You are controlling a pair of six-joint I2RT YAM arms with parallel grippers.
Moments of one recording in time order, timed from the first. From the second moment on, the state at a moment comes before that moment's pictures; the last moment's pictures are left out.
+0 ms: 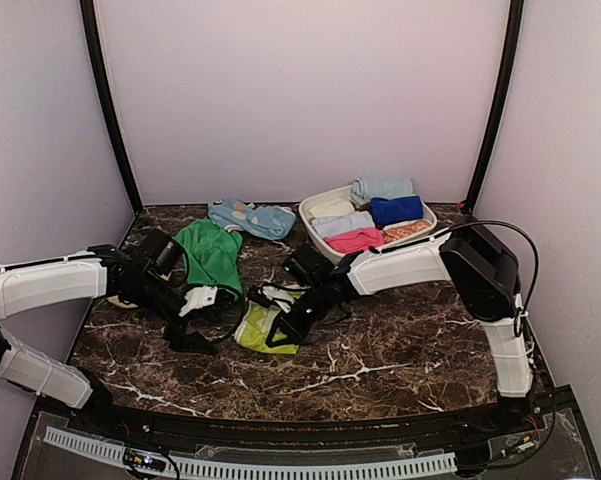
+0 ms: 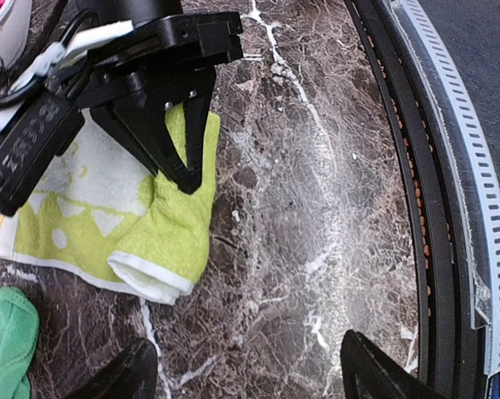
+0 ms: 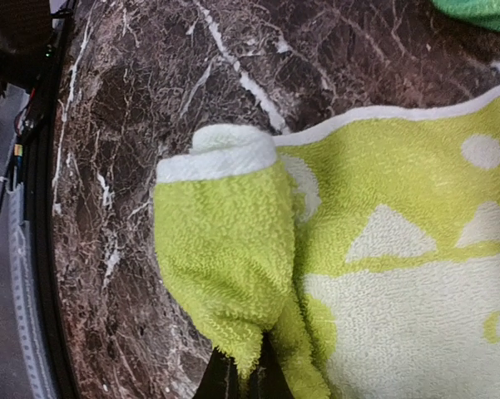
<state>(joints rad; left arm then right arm) -0.53 1.28 0.79 -0.67 0.61 0.88 0.98 2.17 1.49 -0.33 -0.58 -0.03</state>
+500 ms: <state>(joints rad) -0.76 1.47 0.81 -0.43 0.47 0.87 0.93 2.20 1.46 -0.24 -0.81 0.25</state>
